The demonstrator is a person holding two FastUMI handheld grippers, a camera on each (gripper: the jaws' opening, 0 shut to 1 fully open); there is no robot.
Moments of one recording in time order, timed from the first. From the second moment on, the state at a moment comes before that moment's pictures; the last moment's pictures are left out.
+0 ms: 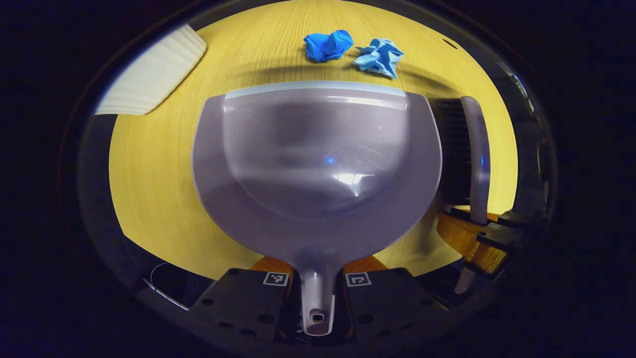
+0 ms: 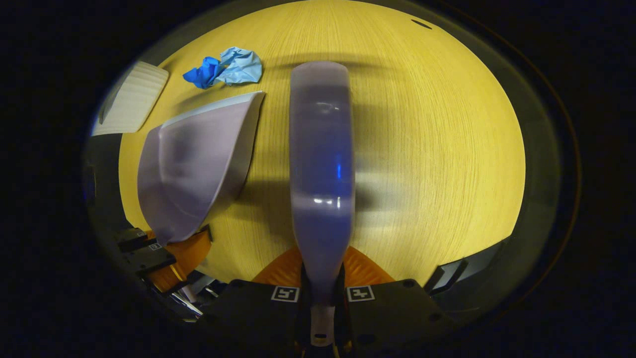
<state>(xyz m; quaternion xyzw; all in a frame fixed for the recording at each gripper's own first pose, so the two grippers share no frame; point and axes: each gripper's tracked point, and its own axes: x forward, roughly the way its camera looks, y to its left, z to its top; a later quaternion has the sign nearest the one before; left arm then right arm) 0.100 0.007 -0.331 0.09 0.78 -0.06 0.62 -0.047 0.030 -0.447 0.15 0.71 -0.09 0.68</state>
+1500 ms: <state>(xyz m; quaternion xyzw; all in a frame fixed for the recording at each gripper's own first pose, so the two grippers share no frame) 0.107 0.103 -0.267 0.31 0.69 -0.13 0.64 0.181 -0.072 -0.396 -0.19 0.61 0.03 0.77</state>
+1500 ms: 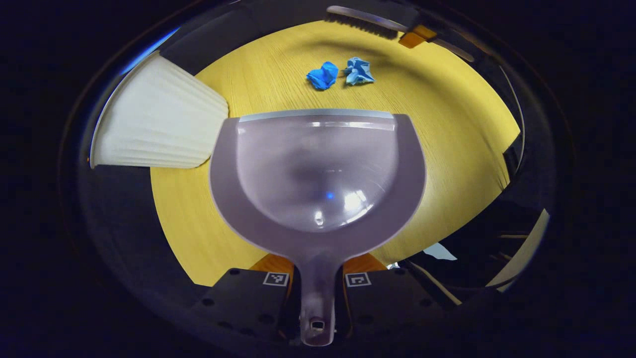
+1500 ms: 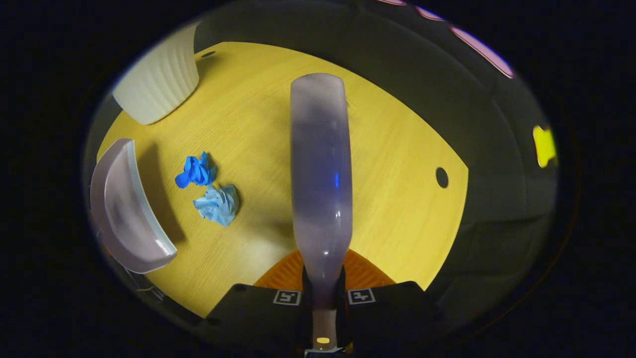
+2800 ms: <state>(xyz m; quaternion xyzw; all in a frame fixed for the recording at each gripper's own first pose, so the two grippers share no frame) 0.105 0.123 -0.309 0.31 0.67 -0.19 0.65 0.085 0.078 -0.434 -0.01 0.72 0.37 0.59</state>
